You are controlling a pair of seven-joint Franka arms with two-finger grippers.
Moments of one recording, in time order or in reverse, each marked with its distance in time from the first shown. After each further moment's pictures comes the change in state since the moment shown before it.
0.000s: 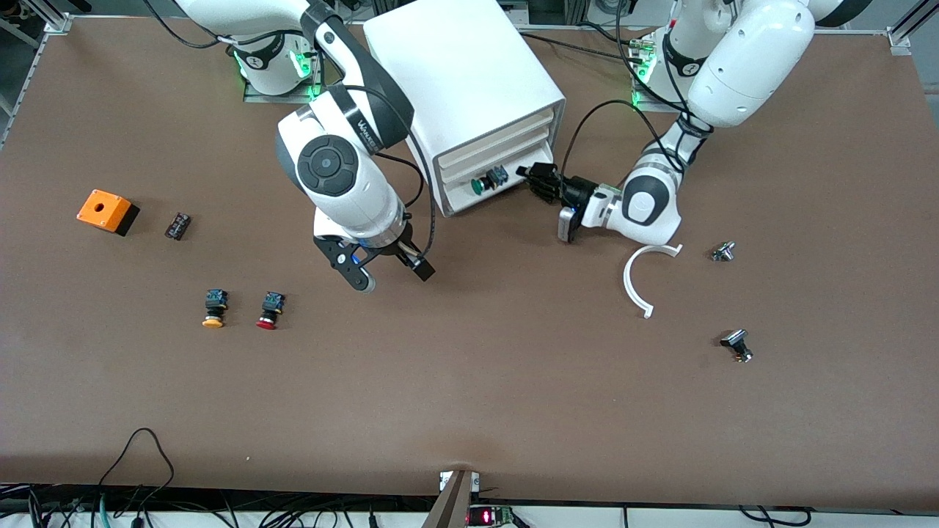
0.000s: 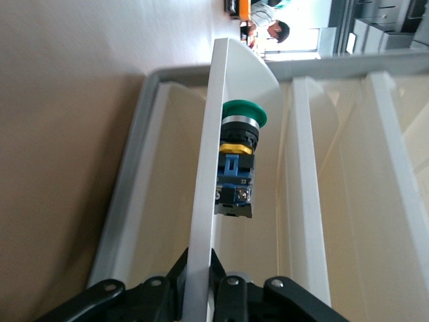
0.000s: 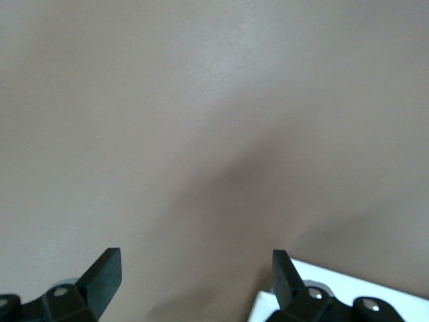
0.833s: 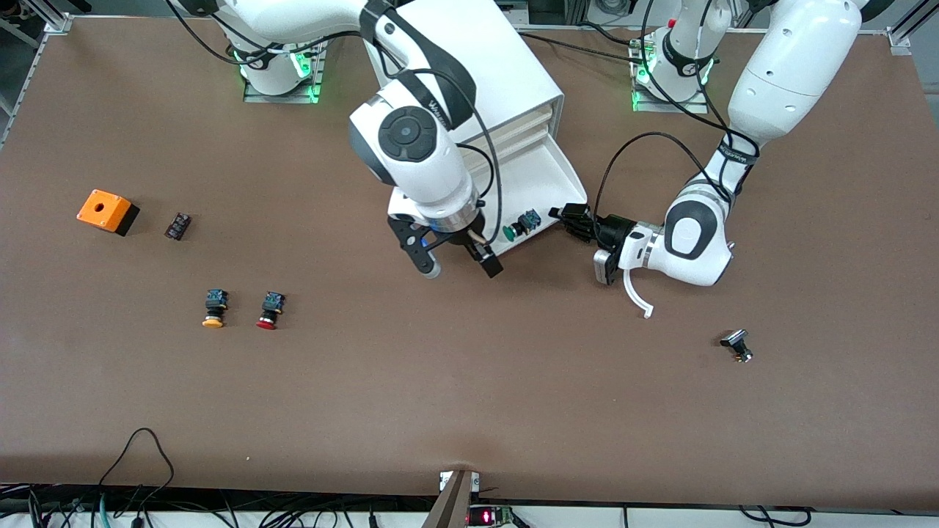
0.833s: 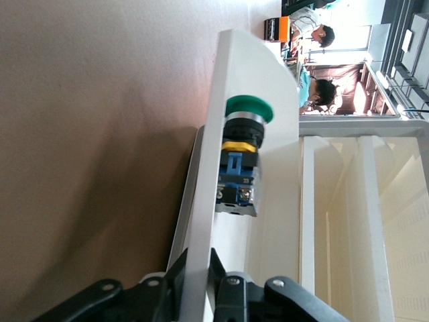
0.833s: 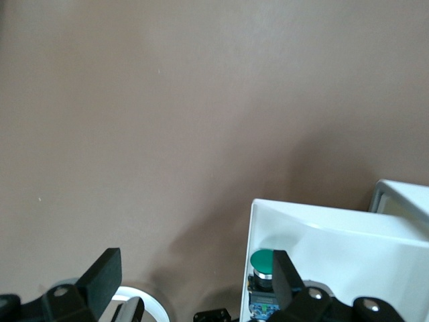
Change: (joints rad) left arm 0.087 0.001 0.028 0.167 0.200 -0.003 -0.186; right arm 0.153 0.152 0.000 0.197 0.000 0.109 0.266
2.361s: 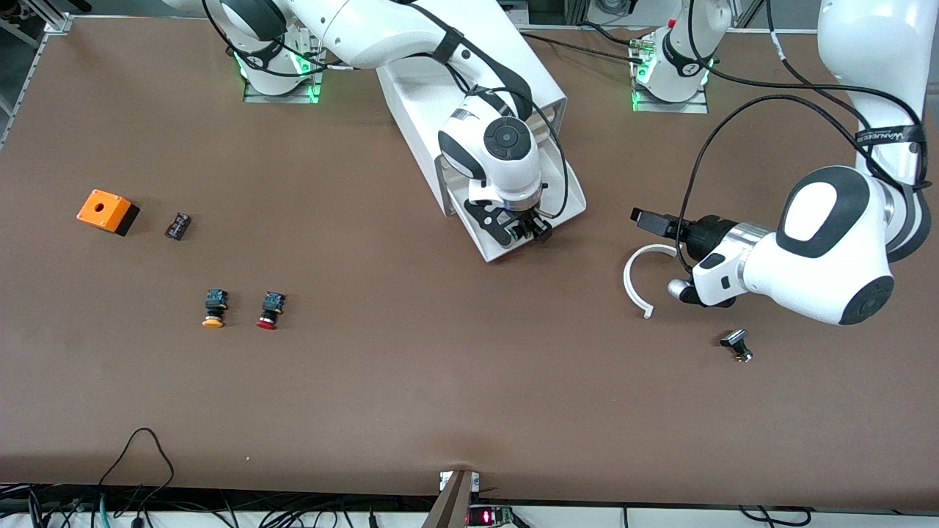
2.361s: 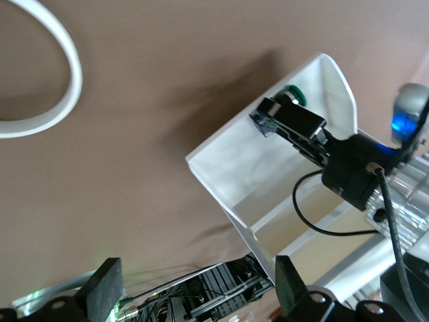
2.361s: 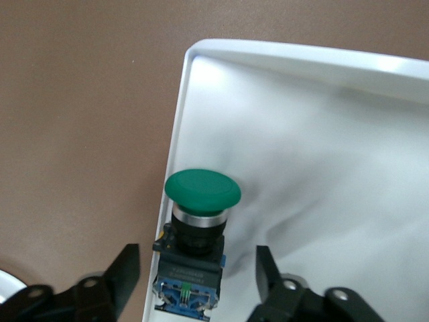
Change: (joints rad) left arm 0.056 -0.111 -0.006 0.641 0.677 -0.507 -1.064; right arm 0.180 0.185 -0.005 -0.011 -0.034 0.116 0.049
